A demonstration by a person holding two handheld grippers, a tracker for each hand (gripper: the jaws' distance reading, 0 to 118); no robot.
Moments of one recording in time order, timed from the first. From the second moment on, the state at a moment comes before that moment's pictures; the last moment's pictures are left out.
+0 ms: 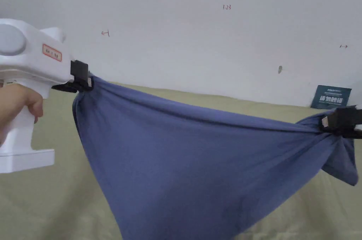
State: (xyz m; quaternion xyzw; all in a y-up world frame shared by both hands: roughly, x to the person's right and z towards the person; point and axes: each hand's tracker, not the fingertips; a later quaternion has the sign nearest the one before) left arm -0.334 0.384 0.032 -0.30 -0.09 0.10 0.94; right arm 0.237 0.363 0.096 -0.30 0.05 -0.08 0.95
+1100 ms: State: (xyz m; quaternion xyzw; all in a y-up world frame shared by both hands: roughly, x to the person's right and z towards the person) left arm -0.332 0.334 0.021 -0.30 -0.09 0.10 0.94; right arm 0.254 0.330 0.064 -0.25 0.04 -0.12 0.96
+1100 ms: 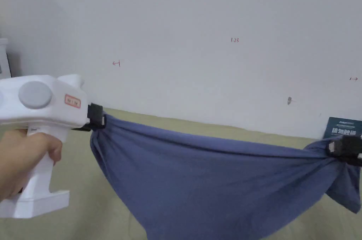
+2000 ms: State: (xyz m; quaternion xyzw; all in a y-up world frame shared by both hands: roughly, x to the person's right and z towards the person) left arm -0.355 0.129 0.239 -0.49 -0.05 0.23 0.84; right arm 0.261 0.146 0.252 -0.44 0.03 -0.15 0.89
